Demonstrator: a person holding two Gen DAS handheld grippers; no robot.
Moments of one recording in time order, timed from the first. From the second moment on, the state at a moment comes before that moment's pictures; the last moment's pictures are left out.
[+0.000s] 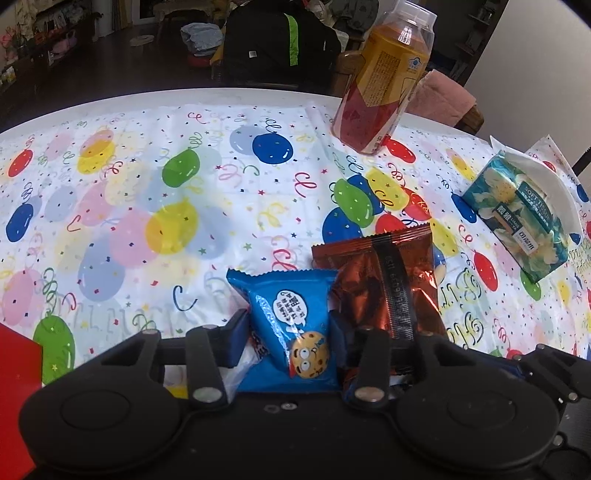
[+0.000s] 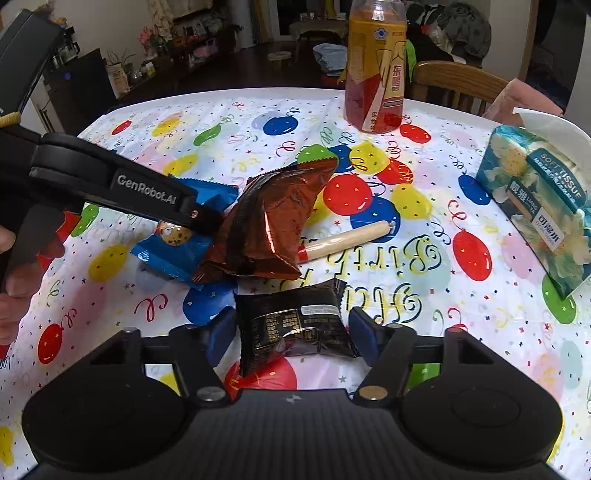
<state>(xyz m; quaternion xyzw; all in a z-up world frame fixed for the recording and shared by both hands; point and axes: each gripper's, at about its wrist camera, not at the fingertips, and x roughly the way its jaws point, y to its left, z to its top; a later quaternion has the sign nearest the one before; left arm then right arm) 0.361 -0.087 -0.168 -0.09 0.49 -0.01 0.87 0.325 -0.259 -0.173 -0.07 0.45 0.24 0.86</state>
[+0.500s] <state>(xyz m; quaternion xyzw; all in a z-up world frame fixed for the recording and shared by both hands) 0.323 -0.079 -0.151 -0.09 0.49 -0.02 0.87 0.294 -0.268 -0.156 -0.07 0.44 0.24 0.86</state>
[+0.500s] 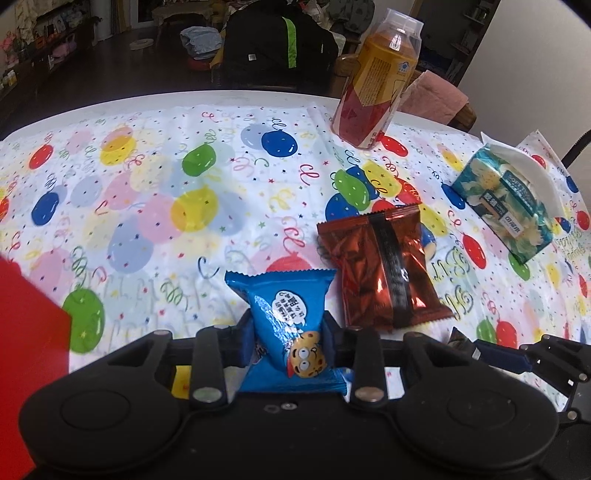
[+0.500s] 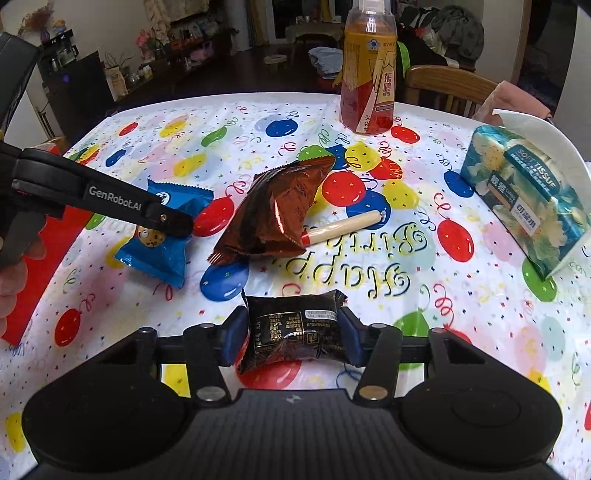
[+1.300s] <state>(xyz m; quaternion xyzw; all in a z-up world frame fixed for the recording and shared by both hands) 0.224 -0.033 -0.093 -0.15 0.48 -0.05 0.86 0.203 -0.229 -0.072 -0.09 0.39 0.30 0.86</state>
